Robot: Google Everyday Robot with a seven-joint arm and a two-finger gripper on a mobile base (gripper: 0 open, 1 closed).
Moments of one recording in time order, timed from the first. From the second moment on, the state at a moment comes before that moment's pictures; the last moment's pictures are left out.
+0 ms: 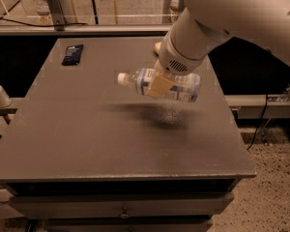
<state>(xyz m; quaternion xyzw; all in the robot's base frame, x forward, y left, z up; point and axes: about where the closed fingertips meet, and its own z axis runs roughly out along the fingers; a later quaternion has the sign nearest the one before) 0.552 -0.040 0.904 -0.59 0.76 0.00 0.27</state>
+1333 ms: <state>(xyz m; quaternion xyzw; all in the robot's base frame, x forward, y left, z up) 0.654 -0.161 0.880 -0.57 0.76 -0.10 0.29</state>
